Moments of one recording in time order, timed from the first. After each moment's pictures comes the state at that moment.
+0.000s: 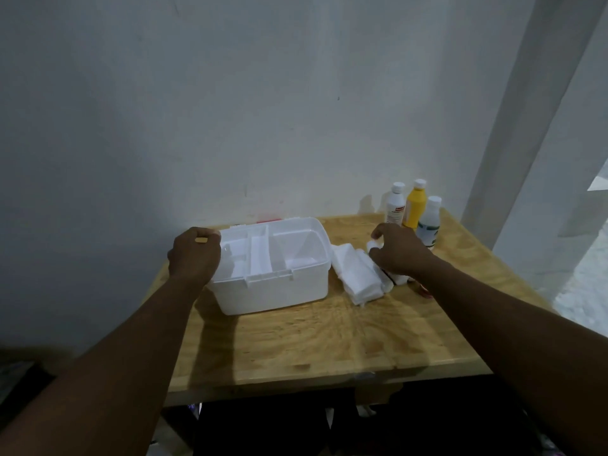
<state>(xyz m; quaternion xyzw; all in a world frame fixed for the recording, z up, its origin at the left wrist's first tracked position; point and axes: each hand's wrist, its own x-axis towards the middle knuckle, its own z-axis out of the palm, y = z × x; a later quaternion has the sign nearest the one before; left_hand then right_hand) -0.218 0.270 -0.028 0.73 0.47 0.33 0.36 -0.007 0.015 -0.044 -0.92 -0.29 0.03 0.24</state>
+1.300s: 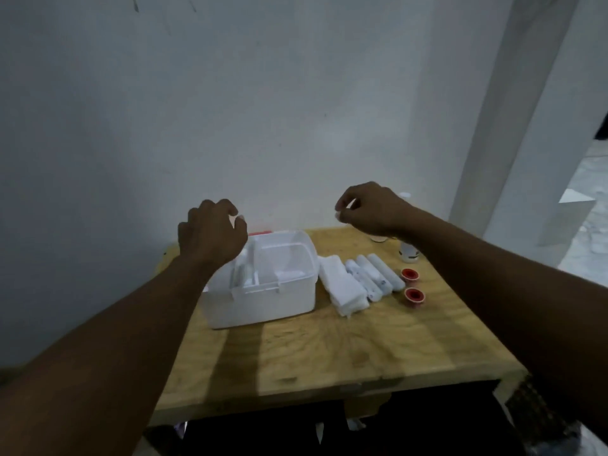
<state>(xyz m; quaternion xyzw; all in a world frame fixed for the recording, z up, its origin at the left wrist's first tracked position) -0.180 0.257 0.015 0.90 0.34 0.26 0.10 -0.028 0.027 0.058 -0.87 -0.40 0.01 0.30</state>
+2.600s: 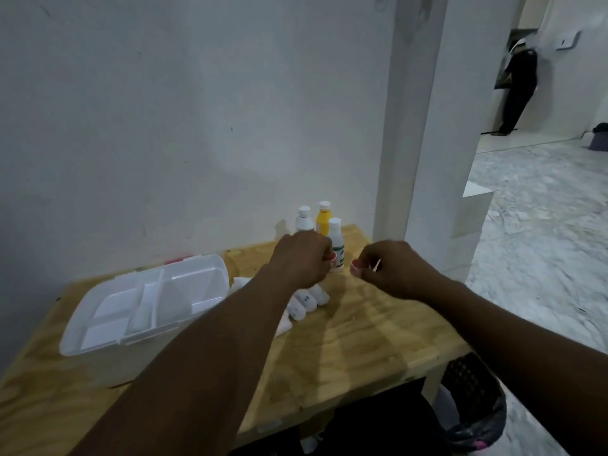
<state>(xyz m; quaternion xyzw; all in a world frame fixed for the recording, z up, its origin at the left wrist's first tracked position) -0.015 0.066 -0.015 0.99 -0.03 0.15 0.04 0.031 -0.128 -0.022 -0.91 -0.33 -0.05 0.24</state>
